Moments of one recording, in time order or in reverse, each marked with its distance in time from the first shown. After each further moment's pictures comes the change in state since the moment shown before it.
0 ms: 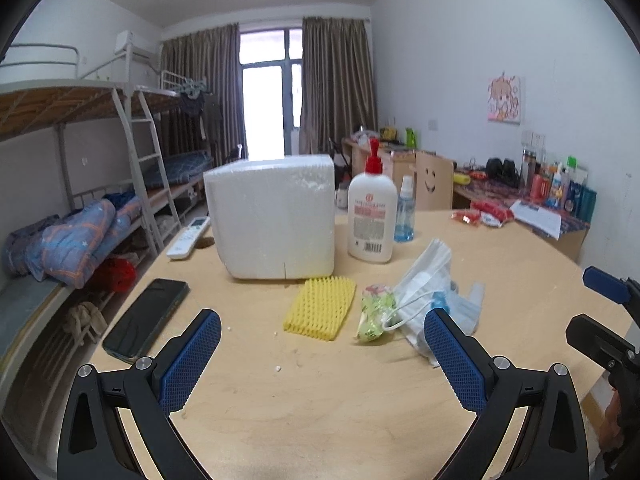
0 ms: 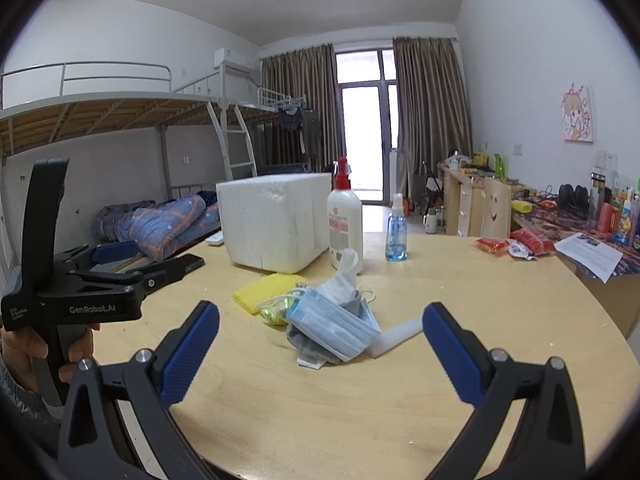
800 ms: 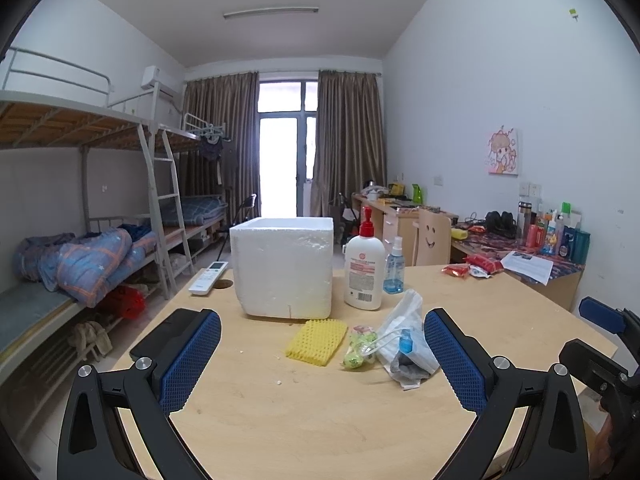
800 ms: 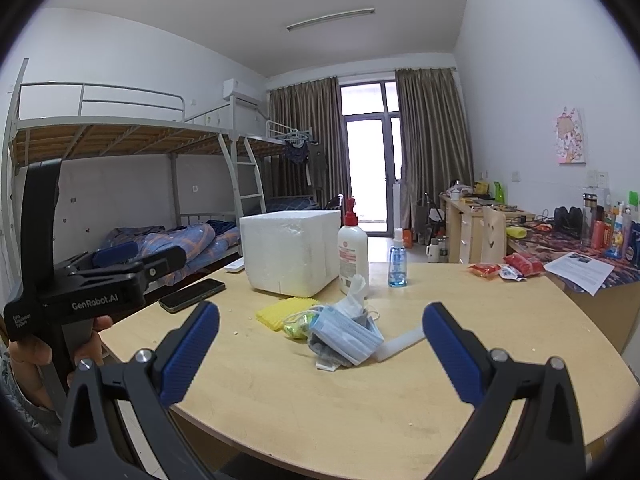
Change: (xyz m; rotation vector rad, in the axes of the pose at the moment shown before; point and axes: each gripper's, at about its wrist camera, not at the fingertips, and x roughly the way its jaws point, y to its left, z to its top) left arm -0.081 -0.013 -0.009 -0.050 -0.229 0.041; right arm -0.060 0.012 -0.001 -0.007 -0.136 0.019
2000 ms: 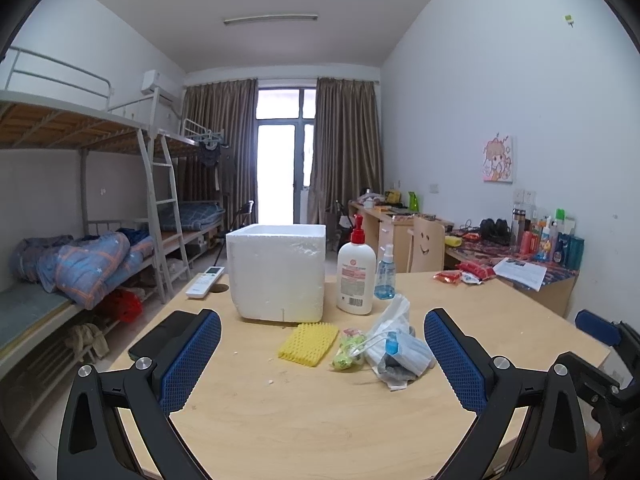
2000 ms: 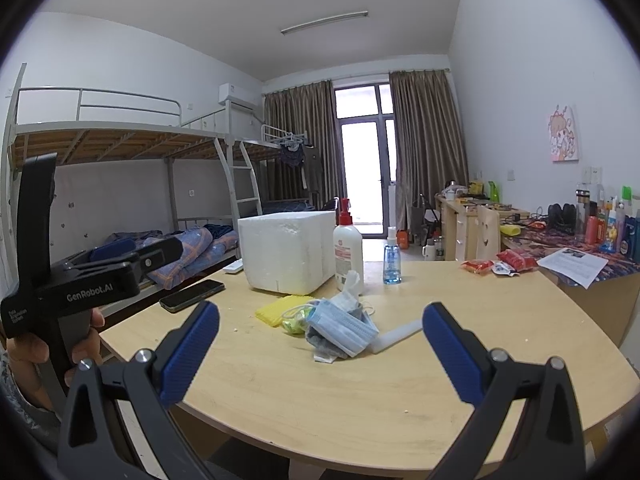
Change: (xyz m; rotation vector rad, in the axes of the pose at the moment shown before) left arm -0.015 -0.012 -0.002 0.002 -0.026 -0.009; right arm -0.015 -0.002 -0.004 0.015 -0.011 -0.021
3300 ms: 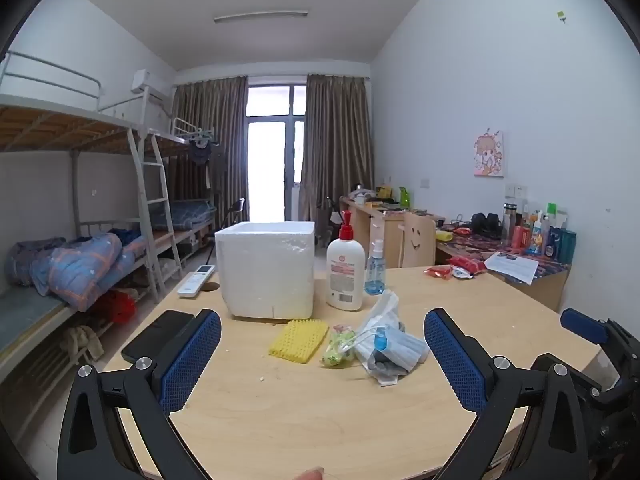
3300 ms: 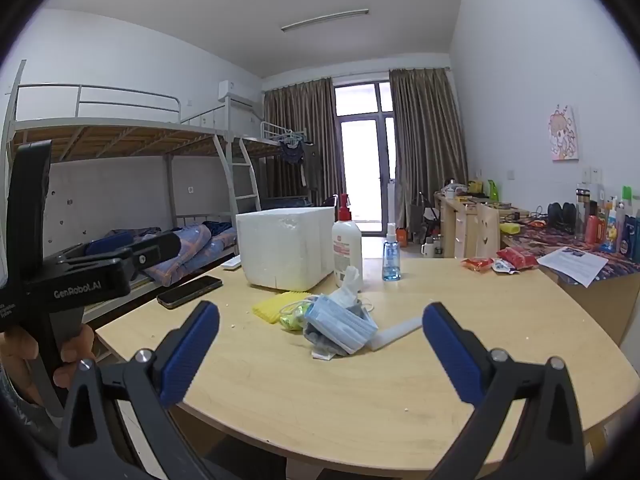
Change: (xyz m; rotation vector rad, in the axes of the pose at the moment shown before) left arm -0.003 -0.005 0.001 0.012 0.018 -0.033; right arm 0.005 0.002 -0.005 0.001 0.006 -0.003
